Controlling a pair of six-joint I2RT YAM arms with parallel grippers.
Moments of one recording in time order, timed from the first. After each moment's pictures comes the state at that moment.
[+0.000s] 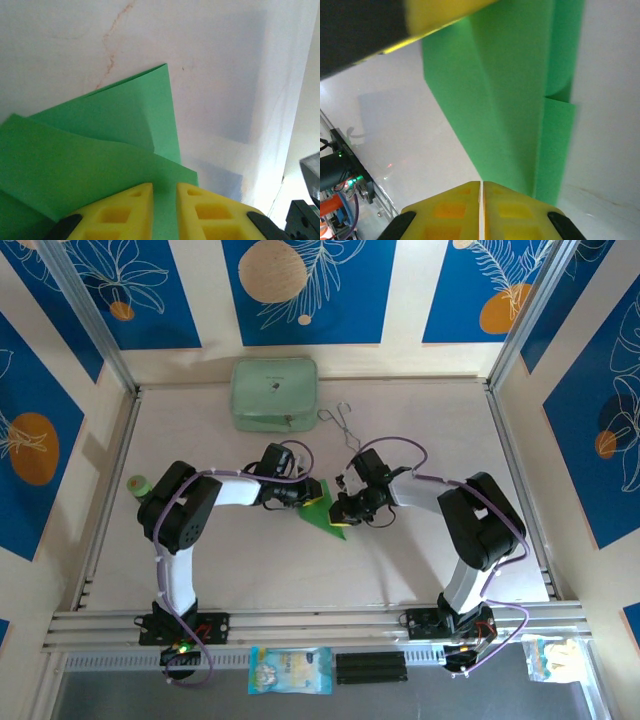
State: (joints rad) left arm -0.54 1.97 1.01 0.10 0.58 -0.86; right arm 0.54 1.74 0.92 -0.38 -0.63 0.47
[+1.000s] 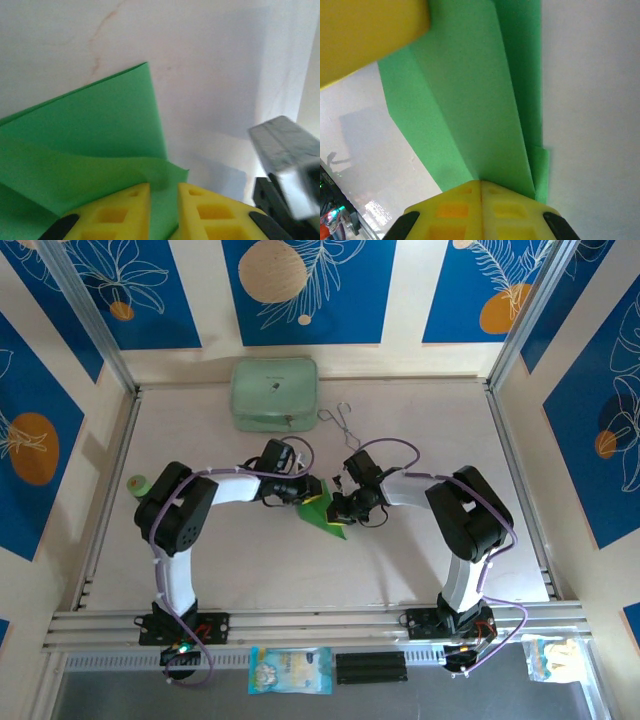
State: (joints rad) left arm -0.54 1.93 1.05 0.00 0.58 -0.83; right arm 0.55 1.82 0.95 -0.34 -0.54 0.54
